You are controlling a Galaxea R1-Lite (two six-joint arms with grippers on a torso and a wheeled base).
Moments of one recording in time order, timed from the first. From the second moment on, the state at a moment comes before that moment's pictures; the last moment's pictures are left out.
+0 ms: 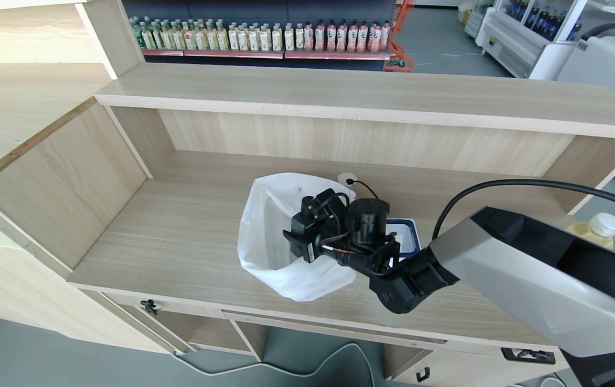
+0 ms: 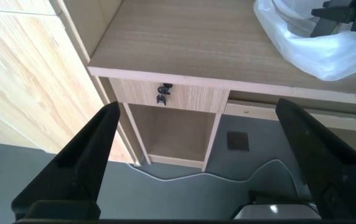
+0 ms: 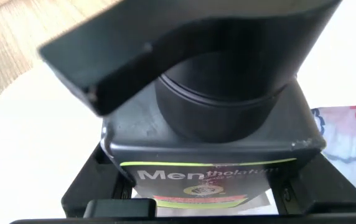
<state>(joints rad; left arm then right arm) 0.00 0.00 0.00 0.00 0.00 0.01 0.64 2.43 -1.37 -0.99 0.17 -0.12</state>
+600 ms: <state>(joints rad) 0.00 0.00 0.00 0.00 0.00 0.02 0.64 2.43 -1.36 -1.04 0.16 -0.12</state>
